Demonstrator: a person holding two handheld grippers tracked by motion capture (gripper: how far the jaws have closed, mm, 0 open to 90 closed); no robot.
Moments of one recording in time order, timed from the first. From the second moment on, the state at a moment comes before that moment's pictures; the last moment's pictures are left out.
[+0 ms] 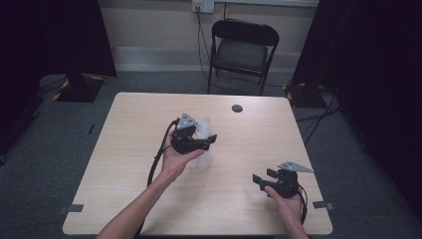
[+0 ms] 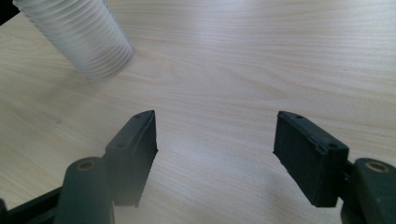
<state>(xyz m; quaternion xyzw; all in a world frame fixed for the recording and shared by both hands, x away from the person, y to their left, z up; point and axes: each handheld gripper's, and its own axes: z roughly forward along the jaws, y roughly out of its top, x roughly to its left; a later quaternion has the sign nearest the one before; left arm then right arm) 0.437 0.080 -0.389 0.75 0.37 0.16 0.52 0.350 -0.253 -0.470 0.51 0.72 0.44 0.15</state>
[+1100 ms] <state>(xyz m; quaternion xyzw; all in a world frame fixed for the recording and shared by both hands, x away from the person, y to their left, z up) 0.432 0.086 -0.355 0.72 0.35 0.19 0.56 0.351 -0.253 -0.469 0.51 0.73 0.44 0.15</state>
